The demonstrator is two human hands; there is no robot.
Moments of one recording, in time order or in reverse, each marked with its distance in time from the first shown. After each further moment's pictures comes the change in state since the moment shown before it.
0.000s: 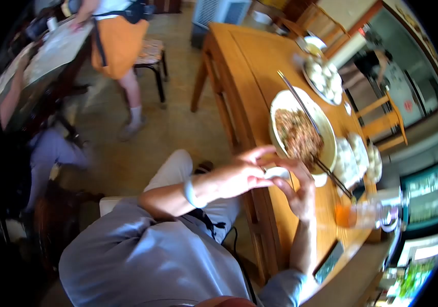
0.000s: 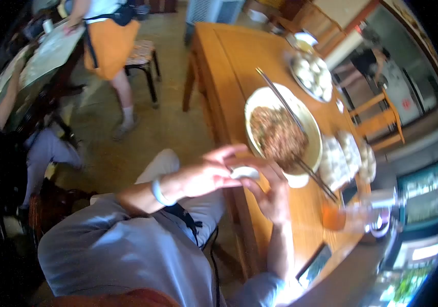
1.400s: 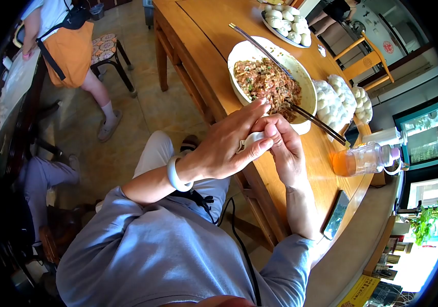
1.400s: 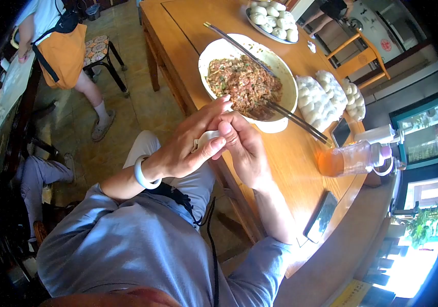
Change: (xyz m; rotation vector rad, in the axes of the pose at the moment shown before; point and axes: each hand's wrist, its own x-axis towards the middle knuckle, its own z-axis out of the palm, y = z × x) left_hand 0.011 -0.012 0.035 1.446 -0.043 0.565; right_hand -0.015 -0.015 0.000 0.796 0.068 0.274
